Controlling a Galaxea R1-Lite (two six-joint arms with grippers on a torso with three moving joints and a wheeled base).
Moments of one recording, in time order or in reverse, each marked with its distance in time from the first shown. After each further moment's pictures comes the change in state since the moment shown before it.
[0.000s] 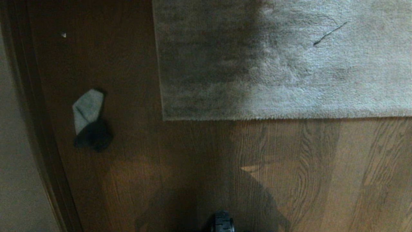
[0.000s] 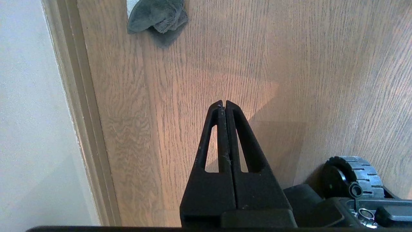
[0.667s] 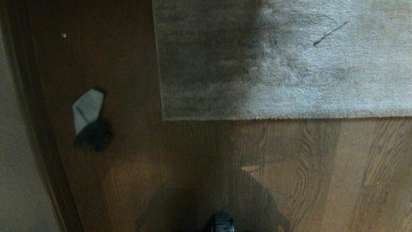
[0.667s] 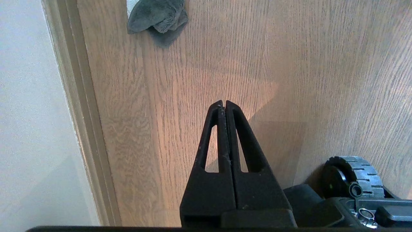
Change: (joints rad) left arm 0.000 0.000 0.000 0.000 0.000 0.000; right arm 0.000 0.000 0.000 0.000 0.000 0.000
